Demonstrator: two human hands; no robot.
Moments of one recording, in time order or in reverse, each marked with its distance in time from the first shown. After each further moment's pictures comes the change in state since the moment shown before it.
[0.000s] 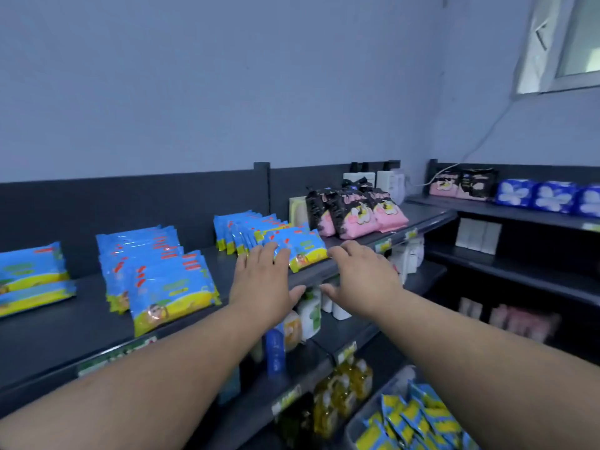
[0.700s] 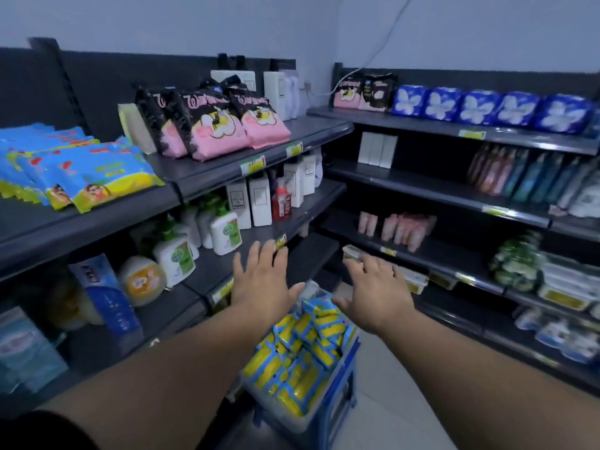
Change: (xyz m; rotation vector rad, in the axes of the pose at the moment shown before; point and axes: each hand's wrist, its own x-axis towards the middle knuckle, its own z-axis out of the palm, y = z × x) left_hand 0.013 0.270 0.168 -0.177 -0.406 0.160; right_hand -0.138 0.272 0.111 -0.080 -0.337 0.436
